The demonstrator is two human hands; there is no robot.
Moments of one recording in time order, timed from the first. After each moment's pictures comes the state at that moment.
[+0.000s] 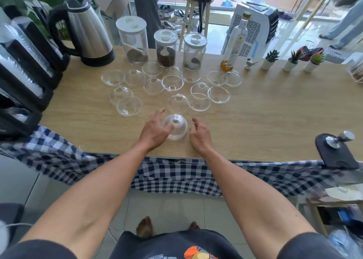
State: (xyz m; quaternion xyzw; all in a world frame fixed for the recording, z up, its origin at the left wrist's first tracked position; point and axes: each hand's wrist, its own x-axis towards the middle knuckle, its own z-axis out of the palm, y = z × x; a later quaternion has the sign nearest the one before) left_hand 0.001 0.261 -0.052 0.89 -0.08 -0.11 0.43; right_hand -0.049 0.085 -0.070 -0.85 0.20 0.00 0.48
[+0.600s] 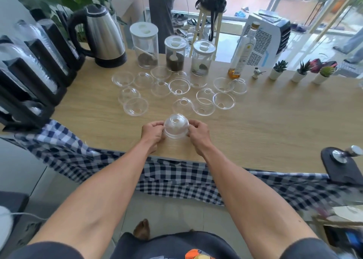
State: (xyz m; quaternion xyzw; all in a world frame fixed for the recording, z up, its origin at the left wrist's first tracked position) left_hand 0.003 0.256 -0.064 0.66 0.25 -0.15 0.69; right_hand -0.031 0.096 -0.057 -0.72 0.25 0.03 0.65
